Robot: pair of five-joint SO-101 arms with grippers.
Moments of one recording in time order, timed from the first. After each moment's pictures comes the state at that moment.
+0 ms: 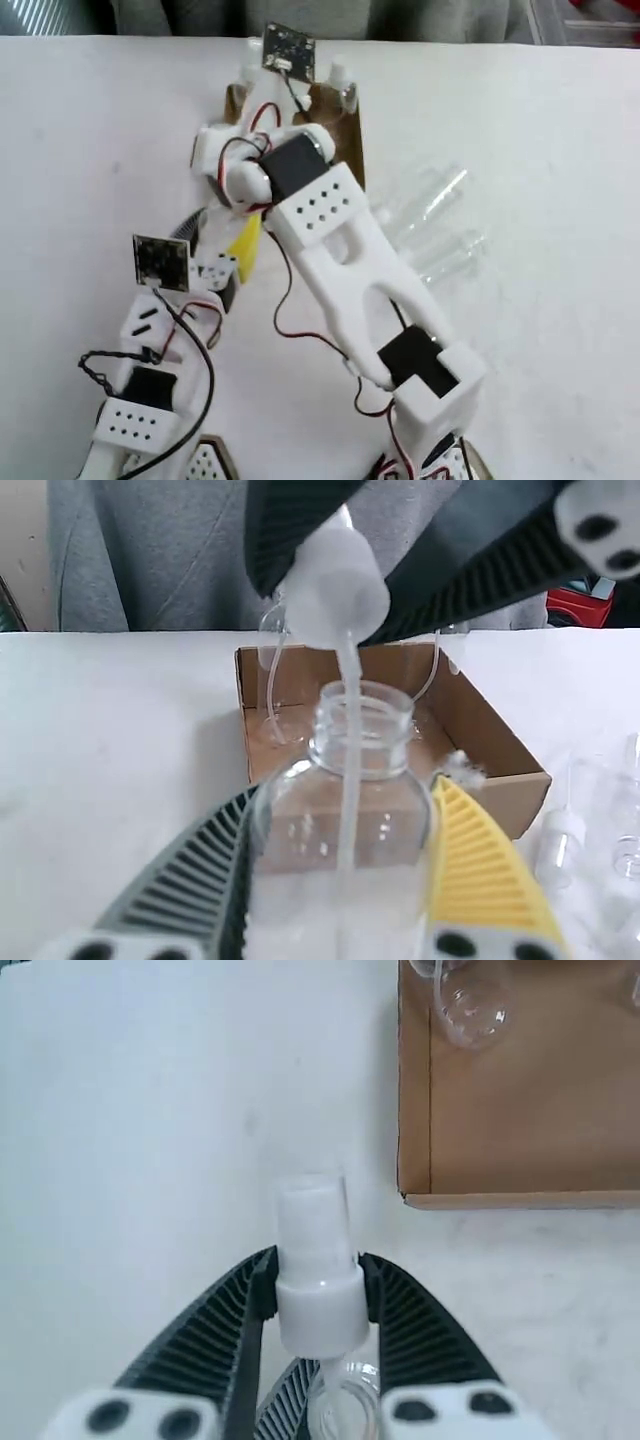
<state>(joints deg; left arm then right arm) 6.1 -82.0 97.6 5.3 5.7 -42.0 13.0 -34.6 79.8 -40.1</state>
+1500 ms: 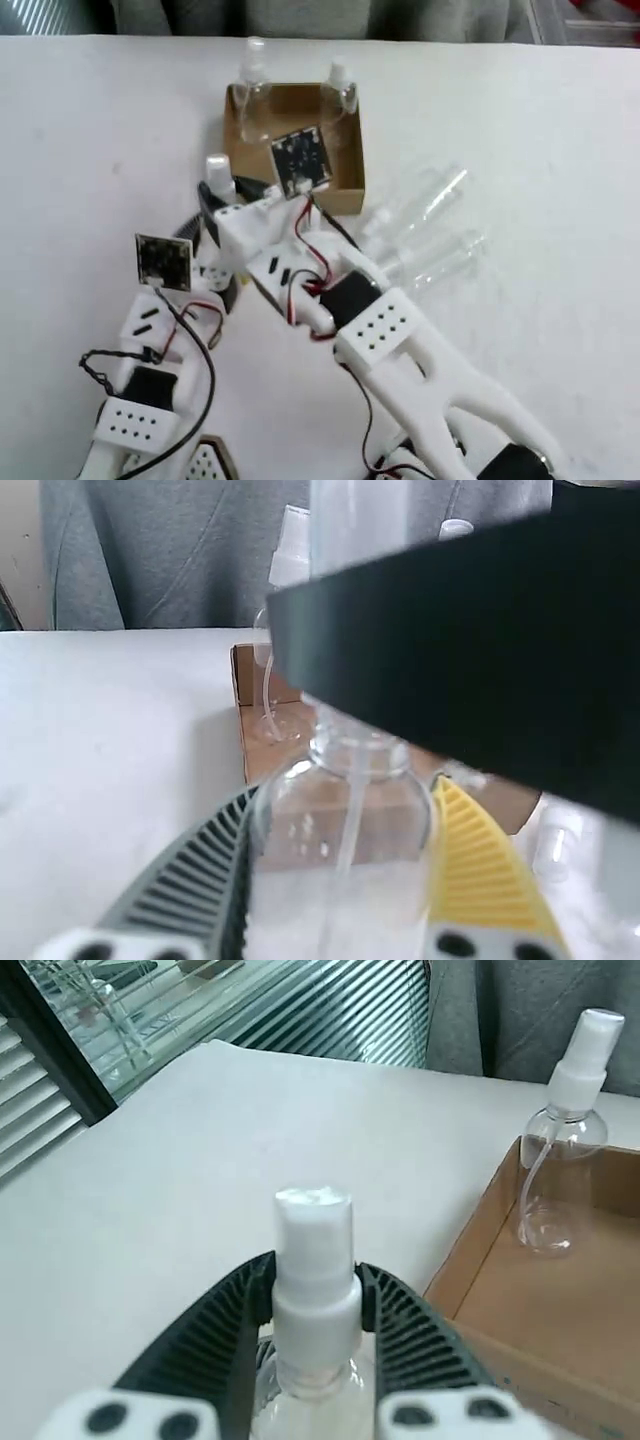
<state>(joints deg) 6.4 -82.0 97.6 5.4 5.5 -44.1 -30.0 43.0 14.6 -14.0</state>
